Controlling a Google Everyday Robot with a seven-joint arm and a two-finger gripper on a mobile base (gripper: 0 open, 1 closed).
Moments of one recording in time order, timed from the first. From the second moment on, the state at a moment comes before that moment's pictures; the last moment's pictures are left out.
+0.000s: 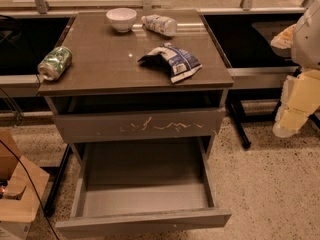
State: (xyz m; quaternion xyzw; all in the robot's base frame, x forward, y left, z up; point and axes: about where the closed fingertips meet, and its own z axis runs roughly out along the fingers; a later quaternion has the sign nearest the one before) arm 0.438 -0.215 0.982 -0.60 0.78 -0.04 0.17
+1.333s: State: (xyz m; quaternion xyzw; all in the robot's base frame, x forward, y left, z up) arm 0.471 -0.157 0.976 -0.59 0.76 0.03 0.25
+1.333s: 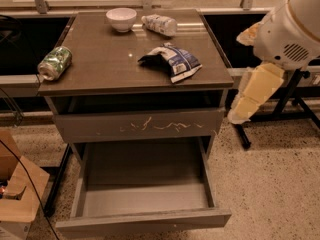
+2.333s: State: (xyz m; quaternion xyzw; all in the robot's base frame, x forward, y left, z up) arm 0.524 -0.094 0.952 -0.61 0.74 0.10 0.26
